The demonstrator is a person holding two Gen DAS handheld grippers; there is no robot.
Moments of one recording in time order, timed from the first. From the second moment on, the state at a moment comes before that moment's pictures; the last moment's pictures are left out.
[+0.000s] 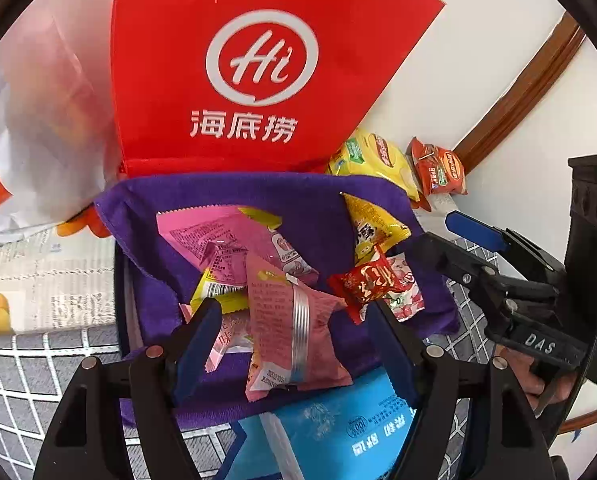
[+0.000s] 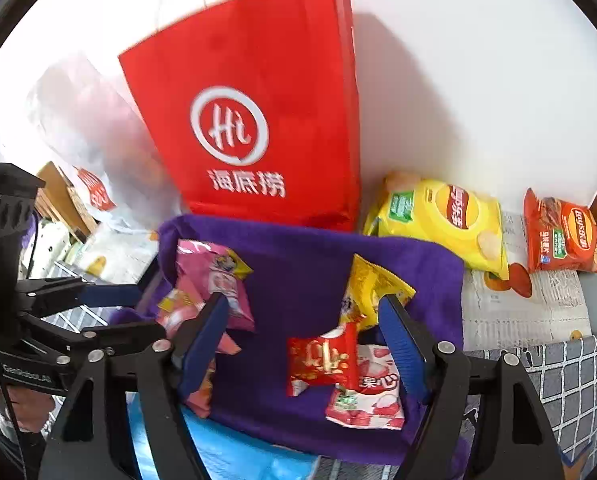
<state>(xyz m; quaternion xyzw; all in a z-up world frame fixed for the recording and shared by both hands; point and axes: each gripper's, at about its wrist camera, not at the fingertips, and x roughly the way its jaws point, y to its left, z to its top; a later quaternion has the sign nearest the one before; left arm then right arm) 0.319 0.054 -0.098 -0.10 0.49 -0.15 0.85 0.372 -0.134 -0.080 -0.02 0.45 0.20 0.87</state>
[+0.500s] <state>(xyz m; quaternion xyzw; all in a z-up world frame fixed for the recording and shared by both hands) 0.284 0.054 -0.045 -0.09 0.44 -0.16 0.88 0.287 -0.144 -0.062 -0.05 0.45 0.13 0.88</state>
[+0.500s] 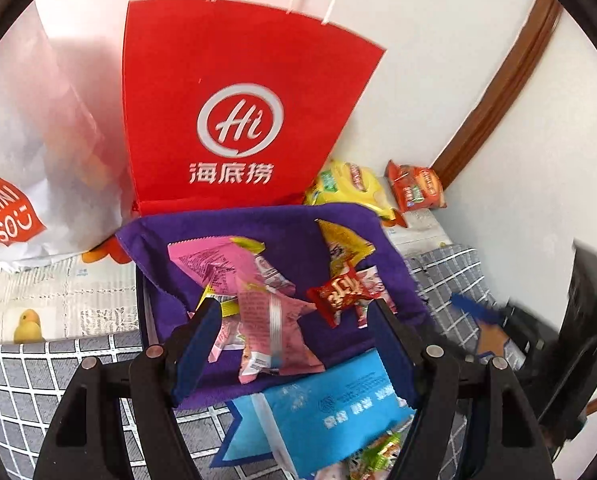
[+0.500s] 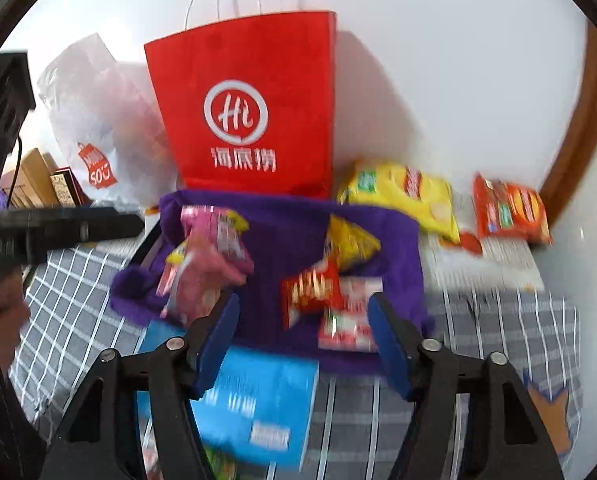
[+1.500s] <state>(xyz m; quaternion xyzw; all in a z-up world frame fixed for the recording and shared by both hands) 0.230 0.040 0.006 -0.07 0.41 -0.22 0.88 0.169 -0.106 -0.146 -0.06 0.49 0.18 0.85</state>
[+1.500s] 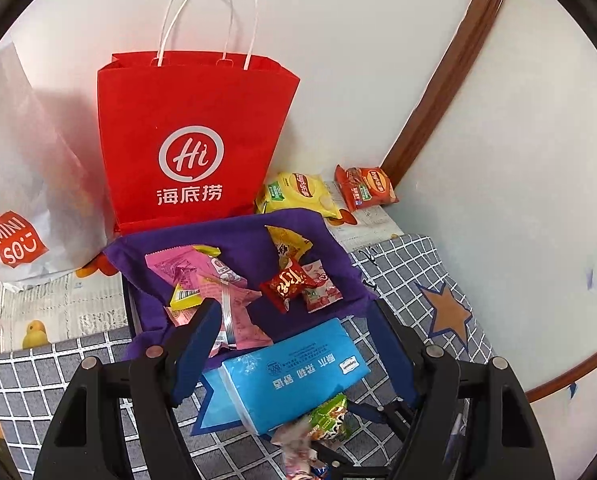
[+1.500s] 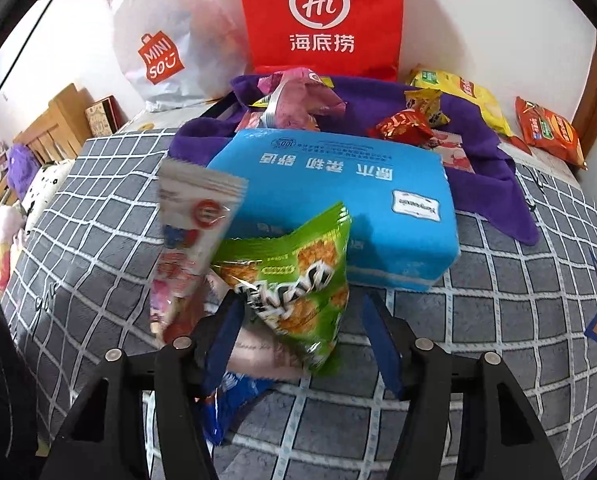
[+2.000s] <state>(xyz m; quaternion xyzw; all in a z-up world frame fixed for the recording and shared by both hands) 0.225 0.038 0.009 -0.06 0.41 -0.22 0.88 0.156 -0.149 -0.123 -0.03 0.47 0.14 0.87</state>
